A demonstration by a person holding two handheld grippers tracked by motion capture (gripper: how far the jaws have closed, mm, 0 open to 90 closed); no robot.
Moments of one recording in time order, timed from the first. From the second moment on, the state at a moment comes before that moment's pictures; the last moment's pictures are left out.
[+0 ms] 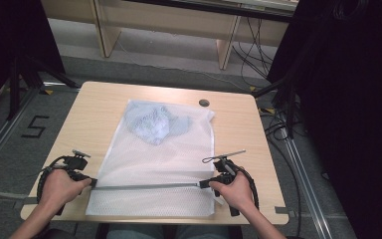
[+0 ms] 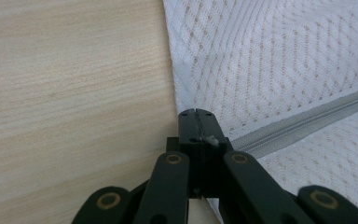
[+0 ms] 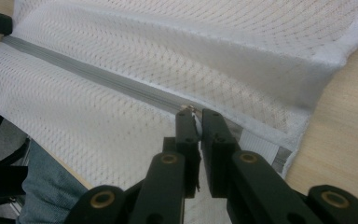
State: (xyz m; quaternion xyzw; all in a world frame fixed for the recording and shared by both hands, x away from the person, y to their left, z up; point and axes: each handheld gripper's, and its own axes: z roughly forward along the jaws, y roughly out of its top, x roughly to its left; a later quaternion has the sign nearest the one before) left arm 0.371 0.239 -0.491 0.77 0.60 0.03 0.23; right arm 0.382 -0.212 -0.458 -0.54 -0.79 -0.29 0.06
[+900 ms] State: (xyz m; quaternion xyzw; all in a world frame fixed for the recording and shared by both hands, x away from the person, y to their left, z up) left arm 0.371 0.240 -0.492 0.77 0.60 0.03 0.23; right arm 0.382 -0.222 -0.458 -0.54 -0.79 -0.29 0.06
